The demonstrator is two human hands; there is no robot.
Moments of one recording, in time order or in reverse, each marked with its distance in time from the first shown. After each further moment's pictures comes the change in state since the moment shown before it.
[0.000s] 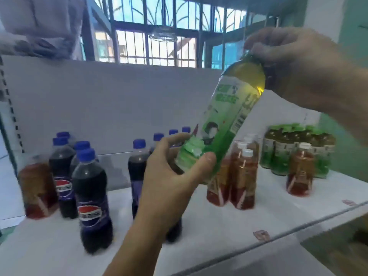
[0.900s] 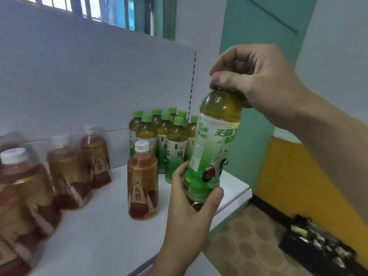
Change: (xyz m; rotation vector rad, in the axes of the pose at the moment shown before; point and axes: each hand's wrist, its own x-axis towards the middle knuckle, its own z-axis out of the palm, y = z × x) left_hand 0.030 -0.187 0.485 -0.268 -0.240 -0.255; right_hand -0.030 0.150 -0.358 -0.577 0.148 0.069
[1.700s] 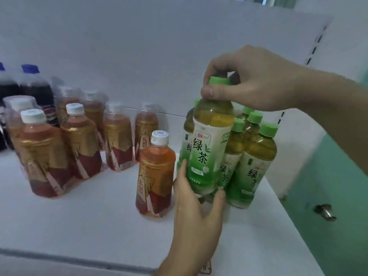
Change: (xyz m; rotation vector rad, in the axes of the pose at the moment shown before) left_hand 0.084 -0.087 0.038 0.440 0.737 0.036; right_hand 0.146 0.121 0.072 -0.196 -0.680 -0.680
